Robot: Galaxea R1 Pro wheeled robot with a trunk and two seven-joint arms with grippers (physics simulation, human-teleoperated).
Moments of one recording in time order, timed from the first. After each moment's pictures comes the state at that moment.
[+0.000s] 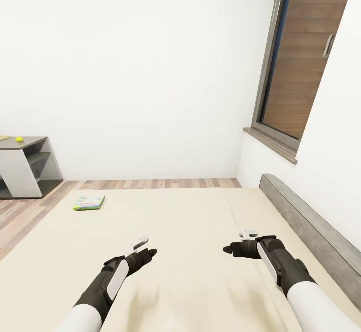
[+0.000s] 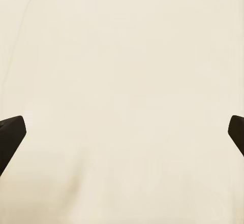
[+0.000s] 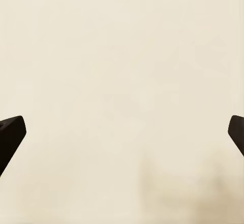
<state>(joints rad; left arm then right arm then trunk) -0.54 -0.11 0.09 -0.65 0.39 0.43 -0.01 -0.64 -0.10 0.03 -0.72 0.00 0.68 0.37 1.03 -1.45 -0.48</state>
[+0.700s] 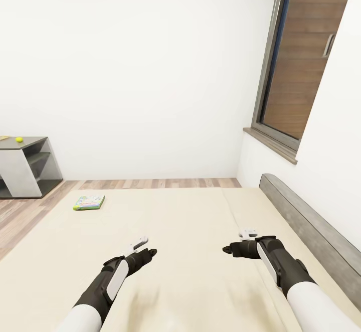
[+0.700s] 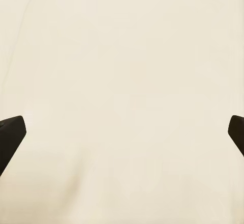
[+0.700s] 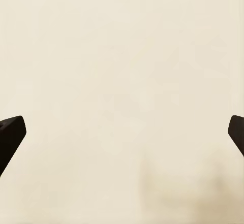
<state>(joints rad) -0.54 -0.11 0.09 -0.65 0.39 0.43 -0.01 -0.64 -0.10 0.03 -0.72 0.00 0.68 0.36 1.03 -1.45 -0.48</state>
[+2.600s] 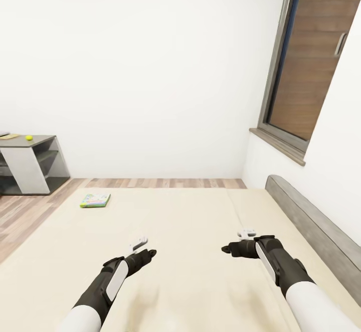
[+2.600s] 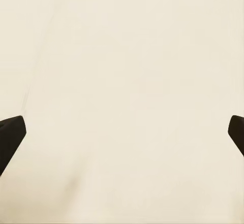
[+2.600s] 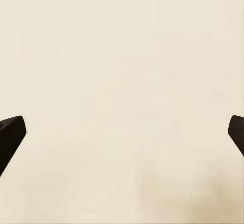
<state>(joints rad) -0.54 -0.10 0.09 -0.65 0.39 0.43 -0.01 -0.64 -0.10 0.03 -0.72 0.00 0.69 0.36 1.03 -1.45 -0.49</state>
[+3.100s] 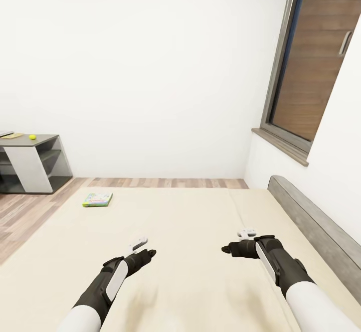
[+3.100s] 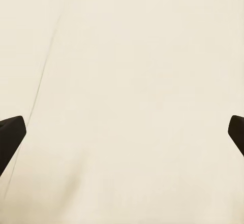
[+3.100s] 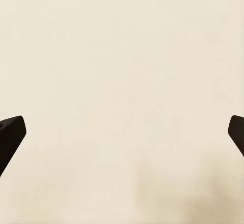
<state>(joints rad) -0.54 -0.10 0.09 -0.65 0.39 0.43 -0.01 -0.64 -0.10 0.03 -0.72 0.00 0.69 0.36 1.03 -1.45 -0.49</state>
